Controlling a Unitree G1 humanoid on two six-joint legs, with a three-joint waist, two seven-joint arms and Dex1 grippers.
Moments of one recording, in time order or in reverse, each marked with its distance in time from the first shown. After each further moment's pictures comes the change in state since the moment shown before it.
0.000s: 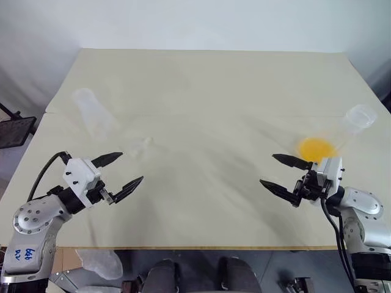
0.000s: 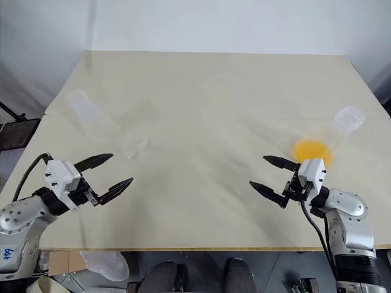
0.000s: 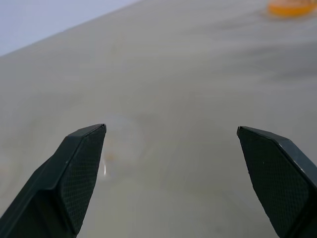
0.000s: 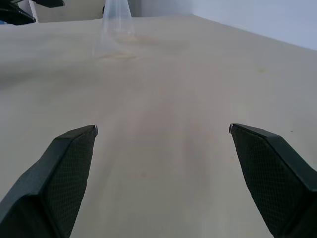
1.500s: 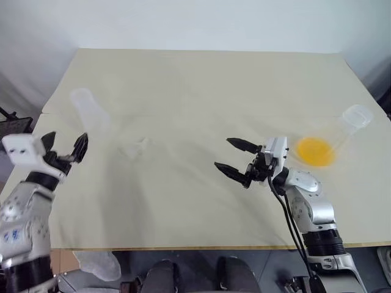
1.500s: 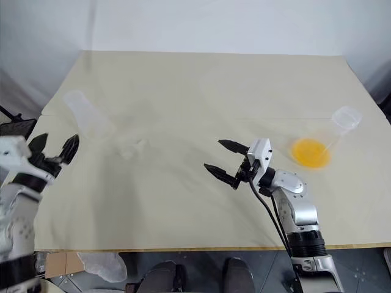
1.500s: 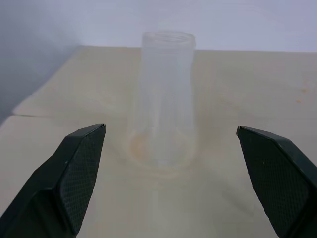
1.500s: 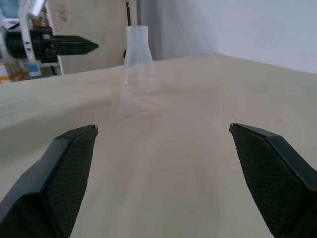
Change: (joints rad) left arm -0.309 -0.071 0.164 0.313 -0.057 0.192 0.457; right arm -0.224 0.236 0.223 -0.045 -0.058 0.118 -0.206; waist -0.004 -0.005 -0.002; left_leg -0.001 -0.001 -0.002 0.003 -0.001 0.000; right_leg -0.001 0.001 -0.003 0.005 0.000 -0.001
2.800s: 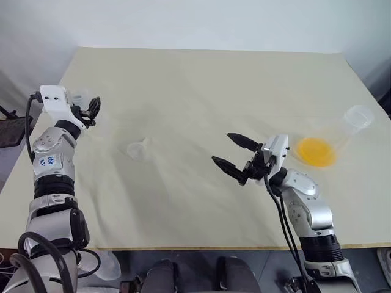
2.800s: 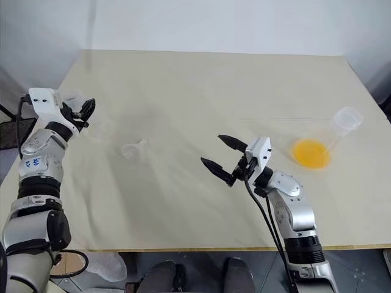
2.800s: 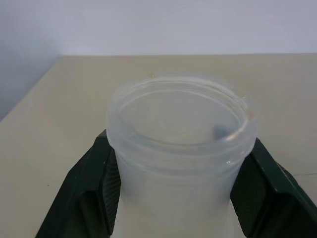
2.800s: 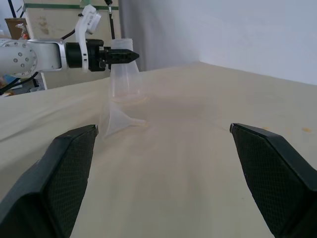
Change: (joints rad) left arm -0.598 0.046 -0.157 0.842 0.234 -0.347 -0.086; right arm 0.033 0.036 0.006 -0.106 0.000 0.038 -0.122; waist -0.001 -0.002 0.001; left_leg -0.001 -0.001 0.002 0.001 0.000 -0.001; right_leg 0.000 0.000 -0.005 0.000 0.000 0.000
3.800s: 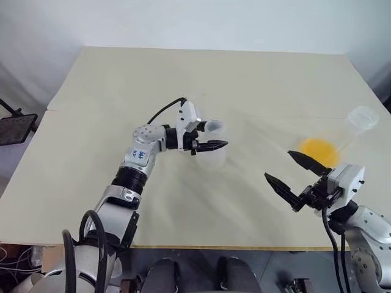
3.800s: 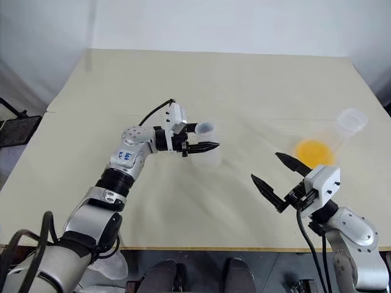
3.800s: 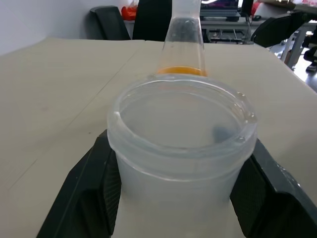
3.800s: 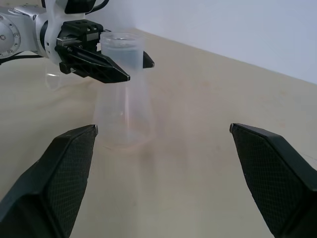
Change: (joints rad) left arm -0.099 -0.375 -0.480 -0.157 0.030 -0.011 -0.673; right arm 0.466 -0.188 -0.312 -0.369 0.076 0.025 -0.105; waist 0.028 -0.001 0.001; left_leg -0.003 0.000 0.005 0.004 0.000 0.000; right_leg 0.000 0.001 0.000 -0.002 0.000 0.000
